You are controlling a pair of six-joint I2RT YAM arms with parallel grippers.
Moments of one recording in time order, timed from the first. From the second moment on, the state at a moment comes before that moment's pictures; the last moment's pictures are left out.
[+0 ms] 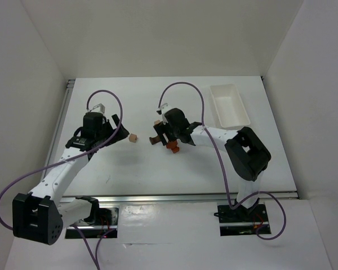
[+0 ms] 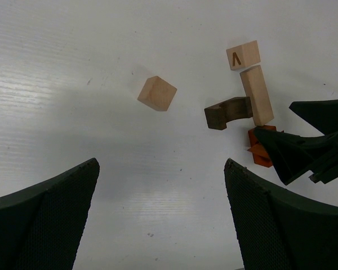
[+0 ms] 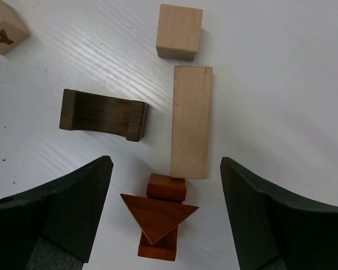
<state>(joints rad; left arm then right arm) -0.17 1.10 0.79 -0.37 0.05 -0.58 0.72 1.84 1.16 -0.06 0.10 0.06</state>
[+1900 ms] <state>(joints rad) -0.19 1.01 0.68 0.22 1.07 -0.55 0.52 1.47 0.66 1.07 -1.03 0.07</state>
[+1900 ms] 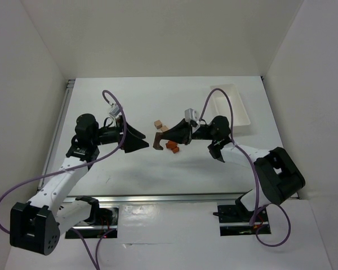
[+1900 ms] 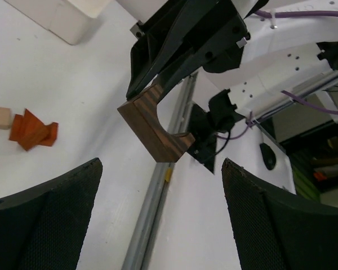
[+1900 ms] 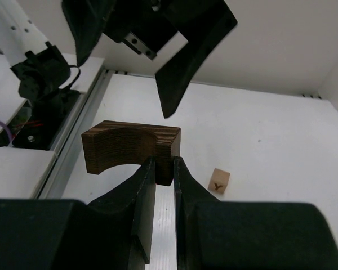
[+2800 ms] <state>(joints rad) -0.24 1.11 0.65 0.46 1.20 -0.72 0.59 1.55 0.72 1.27 -1.11 0.18</state>
